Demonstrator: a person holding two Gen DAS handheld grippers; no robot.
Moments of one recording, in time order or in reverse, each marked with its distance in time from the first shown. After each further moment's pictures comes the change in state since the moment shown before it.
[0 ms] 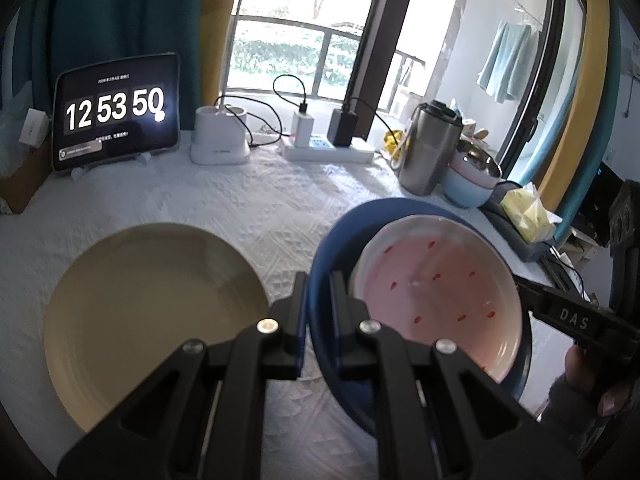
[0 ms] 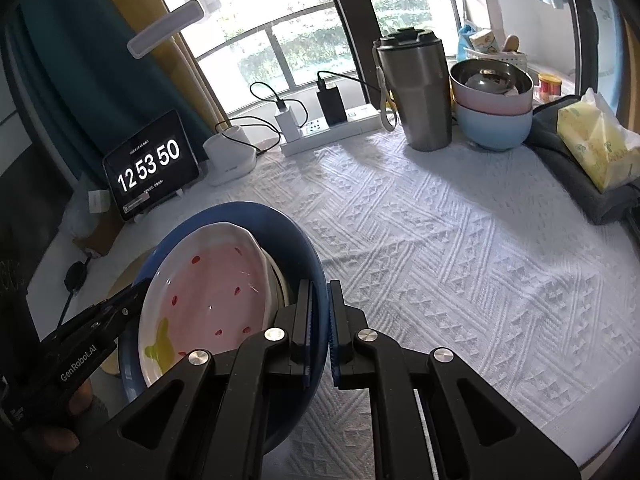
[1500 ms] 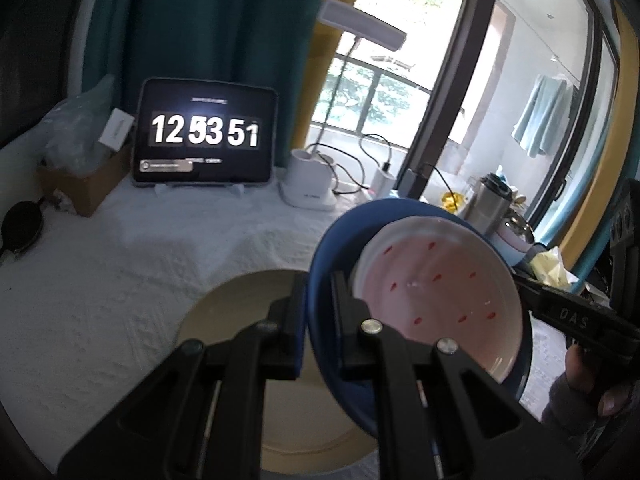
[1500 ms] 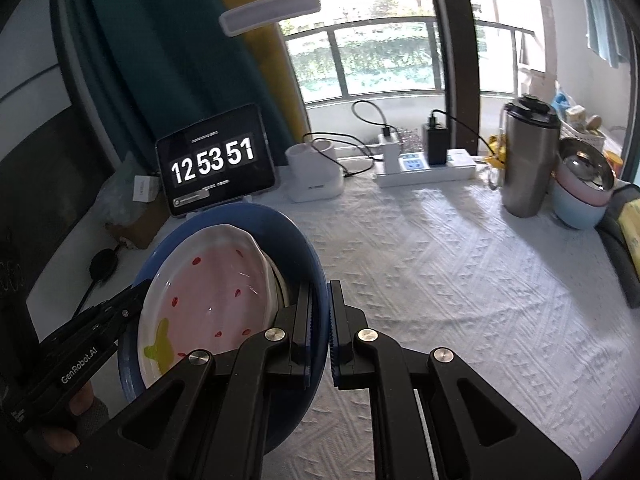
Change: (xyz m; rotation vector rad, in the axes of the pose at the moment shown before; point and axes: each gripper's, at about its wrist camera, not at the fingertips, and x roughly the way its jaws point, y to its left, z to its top) left arm -0.060 0.110 0.021 -0.137 -0.117 0.086; right arm 0.023 0.128 0.038 -0.177 -0.011 0.069
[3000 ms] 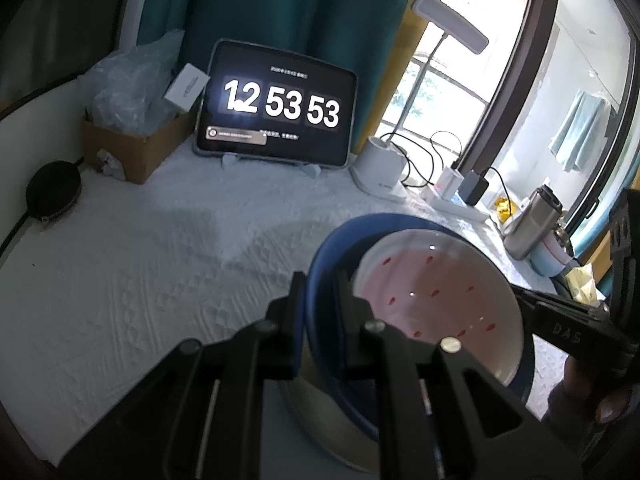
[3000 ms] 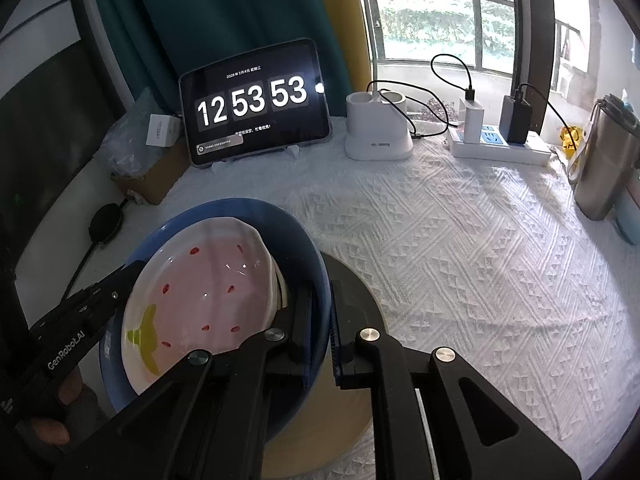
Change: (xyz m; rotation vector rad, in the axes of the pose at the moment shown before) left arm 0.014 0.081 -0.005 -0.097 0.053 0.095; right arm 0.081 0.068 -0.003 -0.092 0.149 0.042
